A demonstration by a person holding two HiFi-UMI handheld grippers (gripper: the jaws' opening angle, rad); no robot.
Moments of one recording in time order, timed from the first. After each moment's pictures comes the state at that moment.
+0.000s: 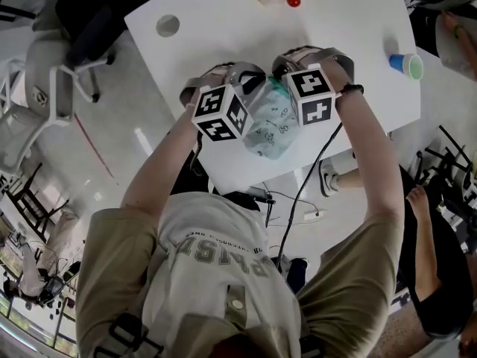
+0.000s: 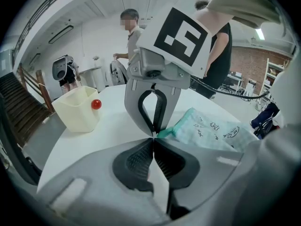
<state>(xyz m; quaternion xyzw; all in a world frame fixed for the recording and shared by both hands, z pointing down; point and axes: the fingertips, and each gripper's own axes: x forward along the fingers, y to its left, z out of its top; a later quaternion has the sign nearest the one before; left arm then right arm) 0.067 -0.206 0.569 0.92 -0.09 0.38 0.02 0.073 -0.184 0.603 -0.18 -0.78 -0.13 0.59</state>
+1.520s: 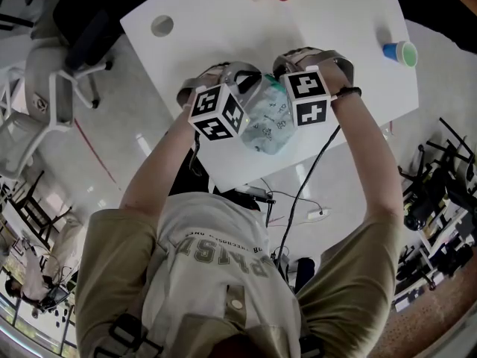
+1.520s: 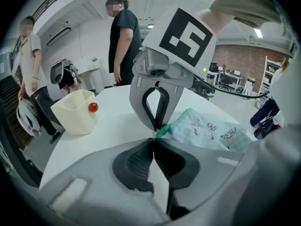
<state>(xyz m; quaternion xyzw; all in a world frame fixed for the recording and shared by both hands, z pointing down) 0.069 -0.196 0.566 0.92 -0.09 0.38 0.01 0.091 -0.176 0.607 -0.14 -0.76 -0.12 0.62</state>
